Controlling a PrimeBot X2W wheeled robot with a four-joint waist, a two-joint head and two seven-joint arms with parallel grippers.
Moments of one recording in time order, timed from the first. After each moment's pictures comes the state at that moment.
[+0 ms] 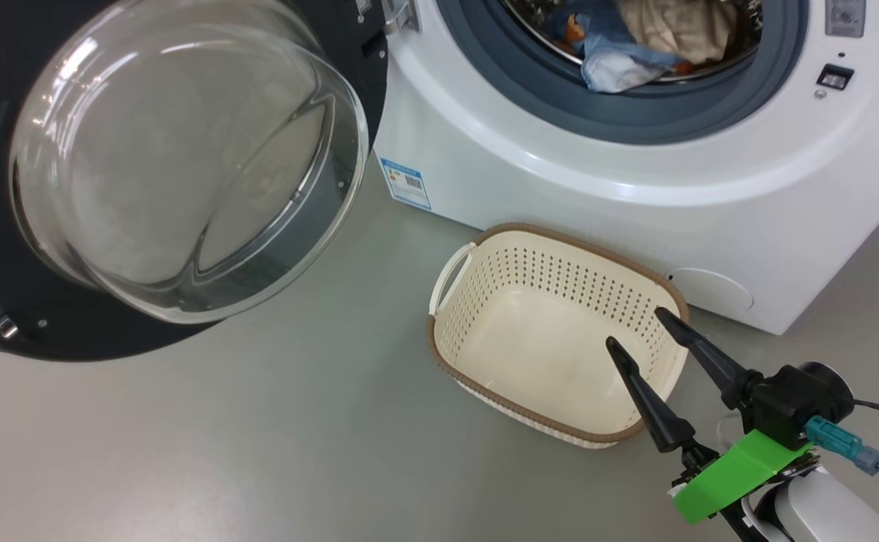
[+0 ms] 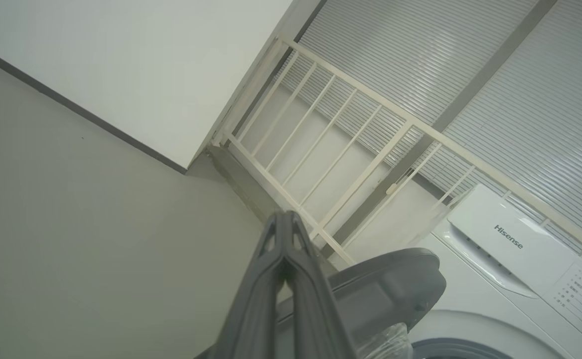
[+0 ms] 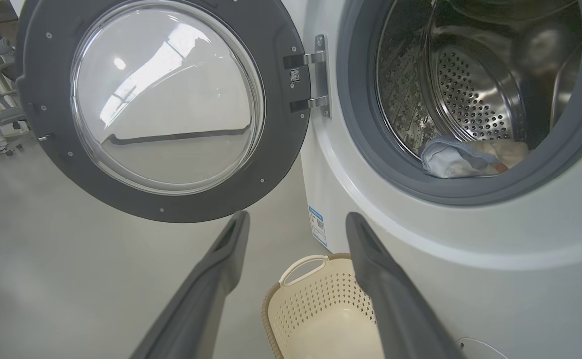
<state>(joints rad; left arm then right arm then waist) -0.57 0.67 0.24 0.48 -1.39 -0.13 0.12 -0.22 -0.36 0.45 0.16 0.41 0.13 -0.25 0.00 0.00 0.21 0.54</state>
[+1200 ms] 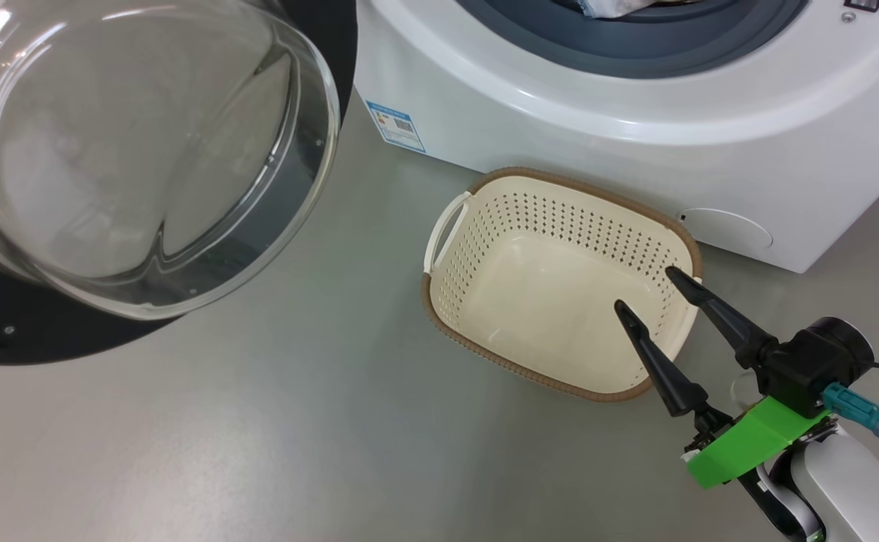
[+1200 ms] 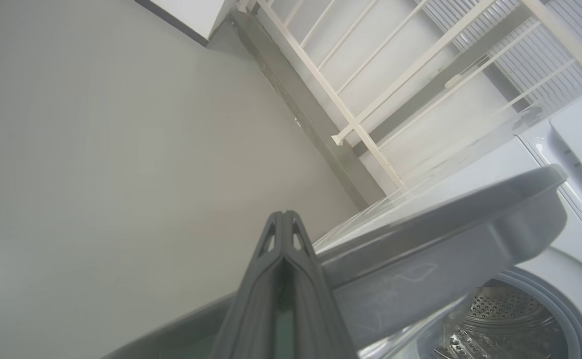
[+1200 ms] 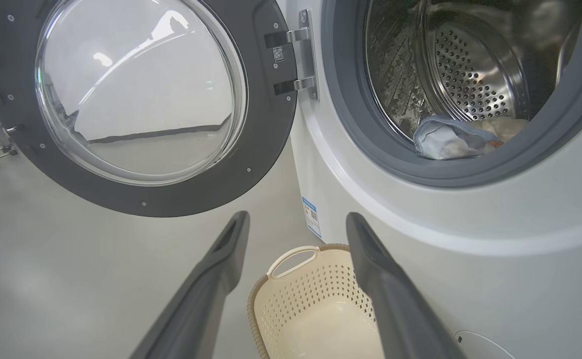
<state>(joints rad) -0.78 0.72 0.05 0.77 -1.48 -0.13 0.48 -0.30 -0.42 0.47 0.14 0.41 0.13 -0.25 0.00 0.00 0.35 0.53</state>
